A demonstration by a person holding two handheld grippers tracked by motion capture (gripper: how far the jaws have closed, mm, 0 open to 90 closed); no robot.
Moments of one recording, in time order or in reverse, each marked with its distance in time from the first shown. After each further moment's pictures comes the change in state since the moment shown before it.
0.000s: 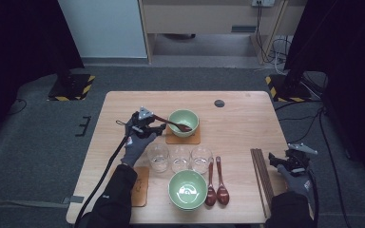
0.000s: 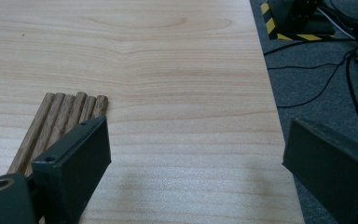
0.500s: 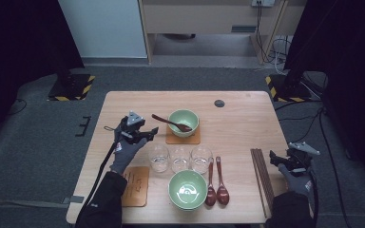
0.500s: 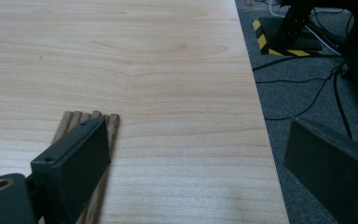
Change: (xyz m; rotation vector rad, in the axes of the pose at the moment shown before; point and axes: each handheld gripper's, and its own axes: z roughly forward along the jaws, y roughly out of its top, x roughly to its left) left arm 0.011 -0.018 -0.042 -0.034 0.033 -0.016; right arm 0.007 0.009 -0.017 -0.053 -0.024 -0.014
